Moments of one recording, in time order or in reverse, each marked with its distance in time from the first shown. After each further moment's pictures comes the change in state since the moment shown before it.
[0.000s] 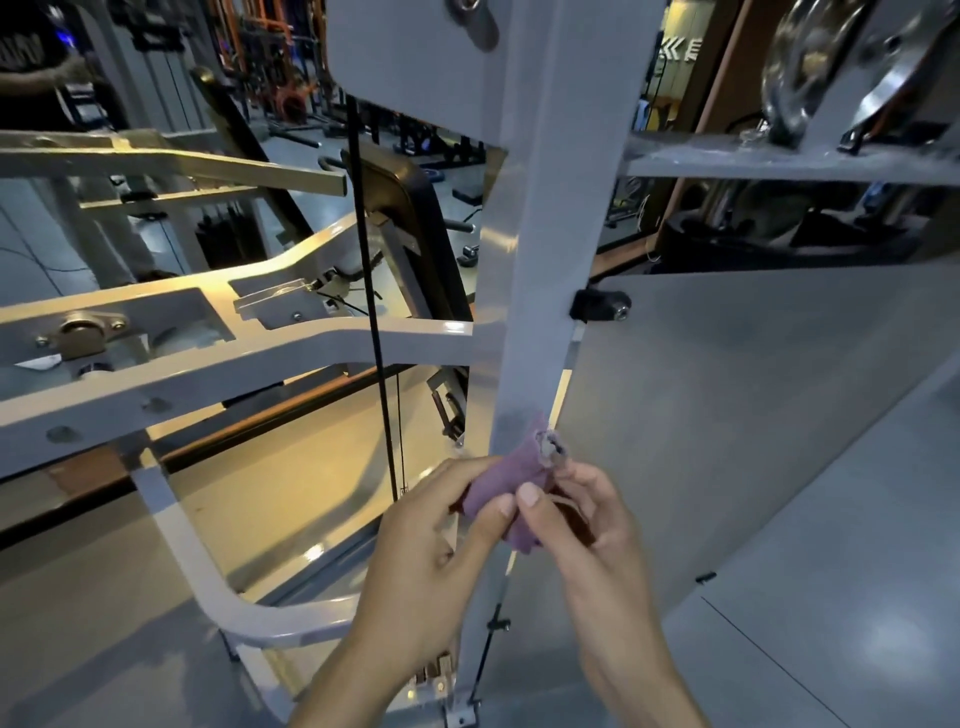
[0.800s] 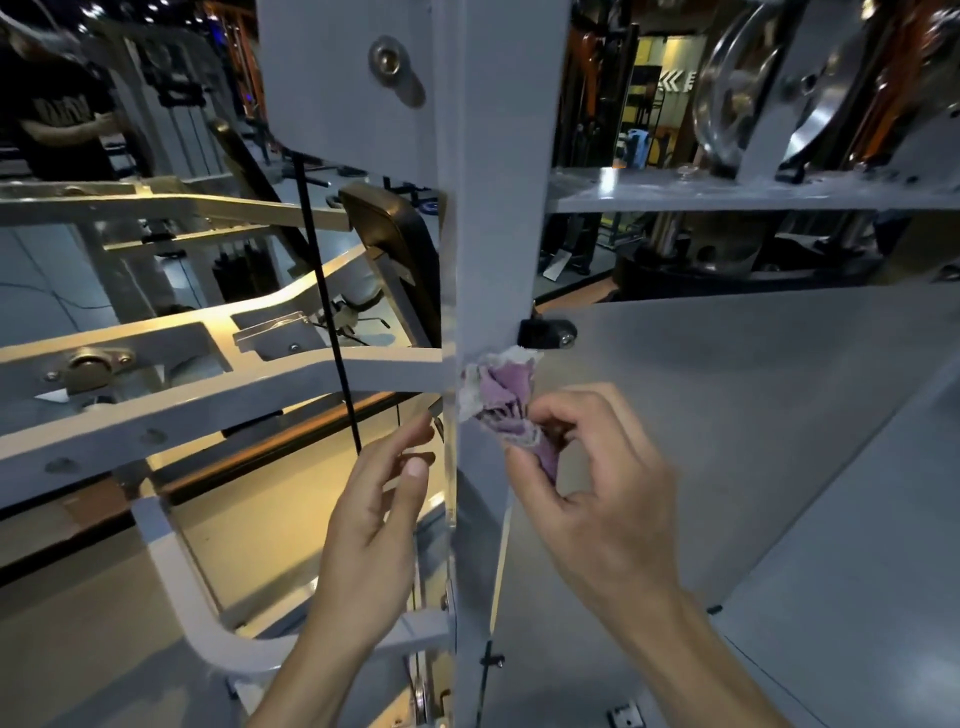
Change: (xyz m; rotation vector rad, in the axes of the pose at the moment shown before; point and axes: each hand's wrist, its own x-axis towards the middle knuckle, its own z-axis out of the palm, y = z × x) left_hand 0.024 -0.001 0.001 -0.067 0.231 -0.103; right_hand 0.044 -0.061 -0.016 -0.749 0.123 -0.948
